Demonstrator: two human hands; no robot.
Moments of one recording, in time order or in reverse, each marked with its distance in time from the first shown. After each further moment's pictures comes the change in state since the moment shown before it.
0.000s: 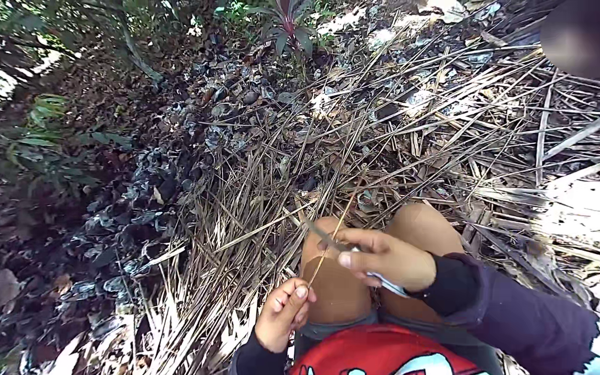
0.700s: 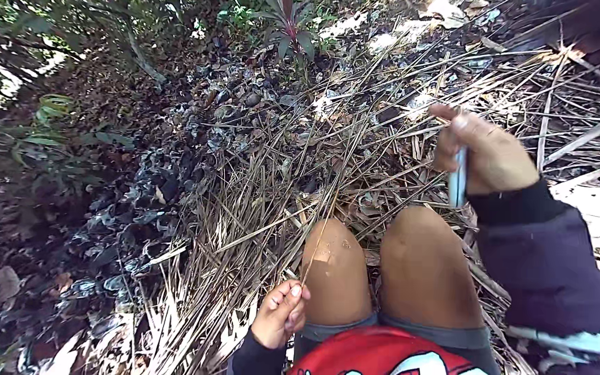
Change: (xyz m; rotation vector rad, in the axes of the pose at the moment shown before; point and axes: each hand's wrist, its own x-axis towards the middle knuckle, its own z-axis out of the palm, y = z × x) left_hand -0.005 0.001 -0.005 -0.138 0.064 -0.084; right_hand -0.007 -0.045 -0.105 -0.020 0.633 -0.433
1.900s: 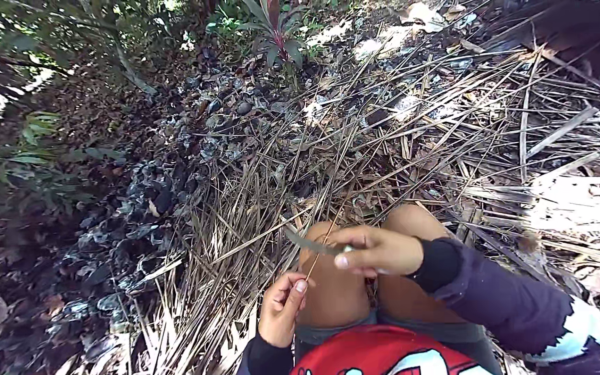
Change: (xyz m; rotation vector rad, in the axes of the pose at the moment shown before) left_hand 0.025 -0.008 0.012 0.343 -0.003 0.476; right_hand -0.060 0.029 0.080 -0.014 -0.852 0.298
